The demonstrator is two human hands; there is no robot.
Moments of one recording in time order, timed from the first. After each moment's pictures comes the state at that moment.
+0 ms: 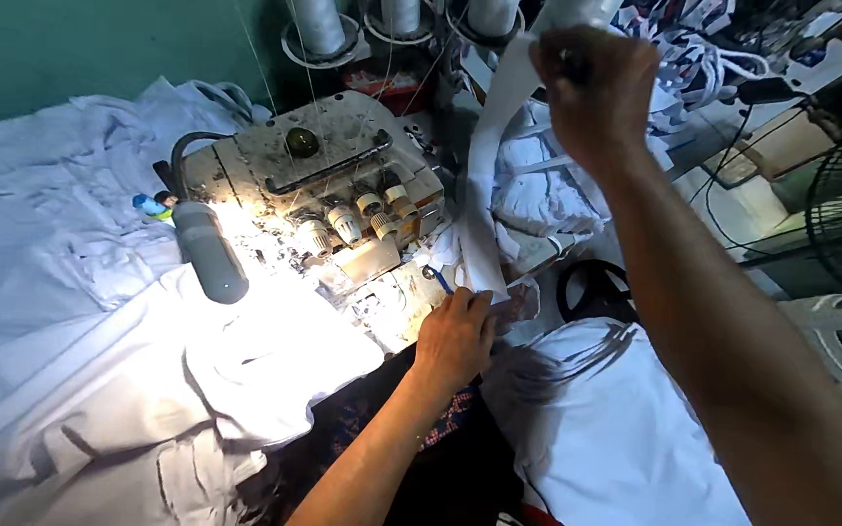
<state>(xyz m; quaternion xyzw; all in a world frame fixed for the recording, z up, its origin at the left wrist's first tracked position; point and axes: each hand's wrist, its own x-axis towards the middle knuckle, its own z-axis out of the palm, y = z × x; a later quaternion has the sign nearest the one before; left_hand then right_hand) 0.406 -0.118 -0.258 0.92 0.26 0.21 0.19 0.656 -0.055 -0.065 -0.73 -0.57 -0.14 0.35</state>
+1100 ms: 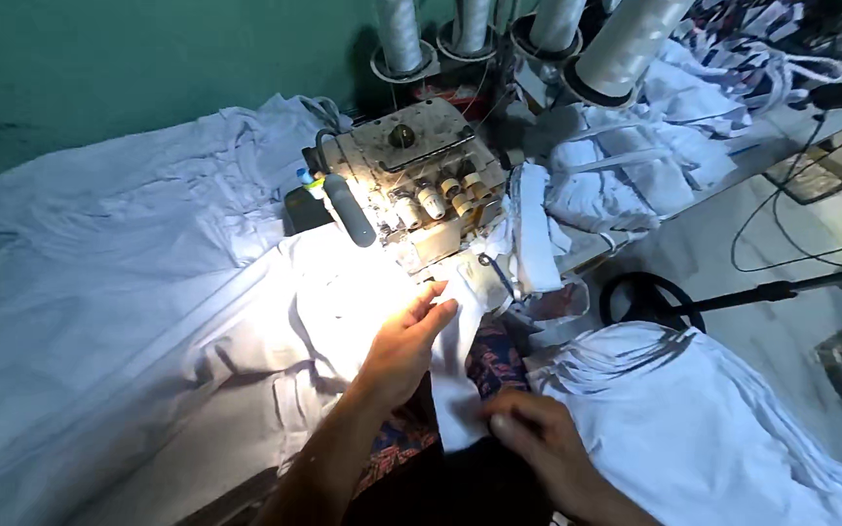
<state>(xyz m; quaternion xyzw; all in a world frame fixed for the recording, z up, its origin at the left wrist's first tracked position) 0.264 -0.091 -0.159 0.51 0.36 0.23 0.75 0.396 -0.276 -0.219 -0.49 -0.50 0.42 0.58</state>
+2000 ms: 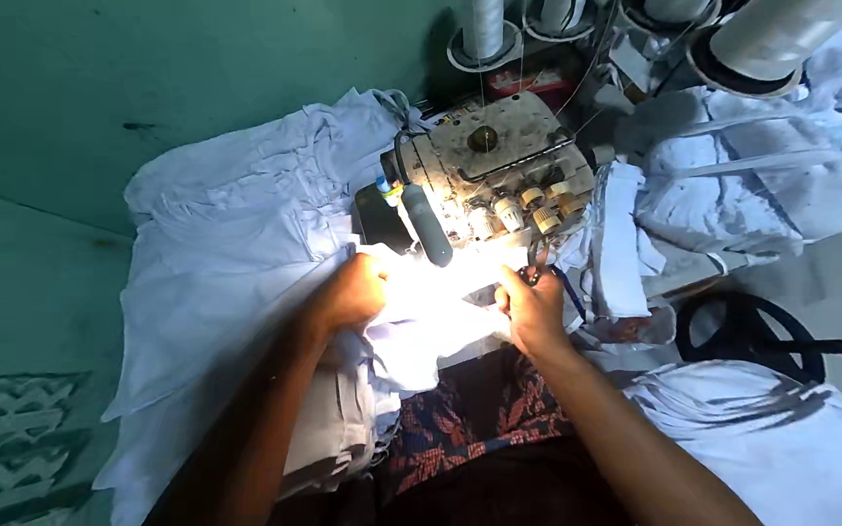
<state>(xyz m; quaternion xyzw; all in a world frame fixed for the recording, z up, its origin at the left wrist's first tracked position) 0.180 0.039 -0.134 0.81 0.48 -0.02 0.33 0.391 -0.075 -0.220 -0.56 -0.20 0.39 0.71</state>
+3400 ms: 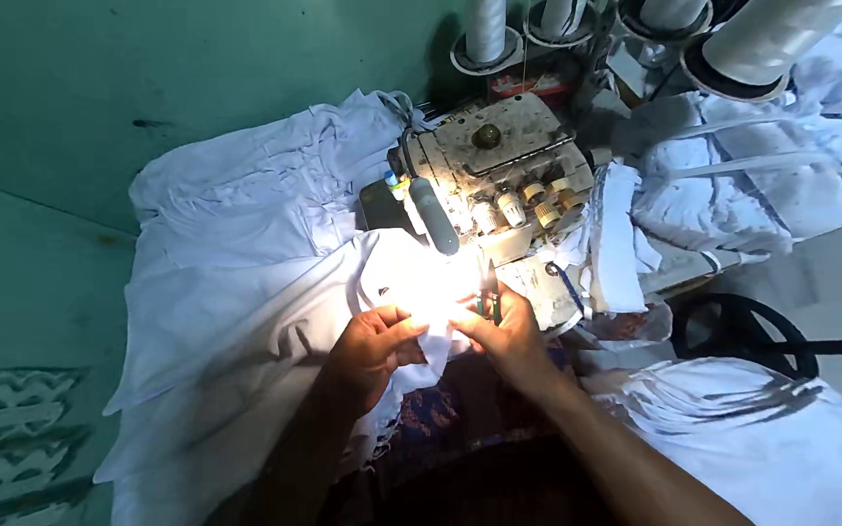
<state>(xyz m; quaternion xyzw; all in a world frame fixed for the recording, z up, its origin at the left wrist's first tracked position) 0.171 -0.055 -0.146 0.42 0.42 0.28 0.76 0.361 -0.115 -0.186 -0.50 -0.40 0.47 0.61</state>
